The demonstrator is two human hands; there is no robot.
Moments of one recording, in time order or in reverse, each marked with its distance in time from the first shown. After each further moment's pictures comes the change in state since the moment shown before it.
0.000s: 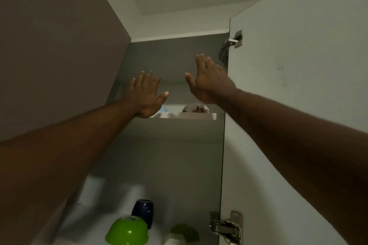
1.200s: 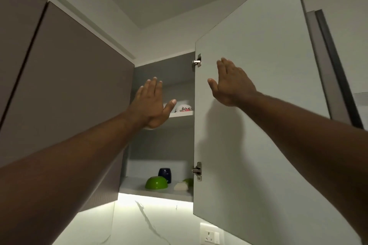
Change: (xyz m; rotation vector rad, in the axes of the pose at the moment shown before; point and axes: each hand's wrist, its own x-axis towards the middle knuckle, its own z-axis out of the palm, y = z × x) left_hand -0.147 0.146 -0.234 0.109 -0.165 0.036; right_hand -0.148 0.062 -0.215 0.074 -0.060 0.150
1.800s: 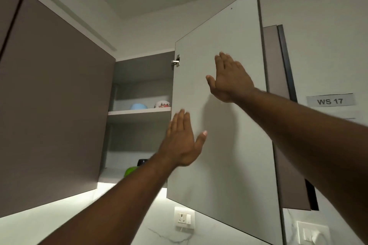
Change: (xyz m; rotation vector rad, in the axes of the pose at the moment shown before) left_hand -0.084 0.152 0.025 -0.435 -0.089 0.065; right_hand -0.042 0.034 -0.079 -0.137 -0.026 0.032
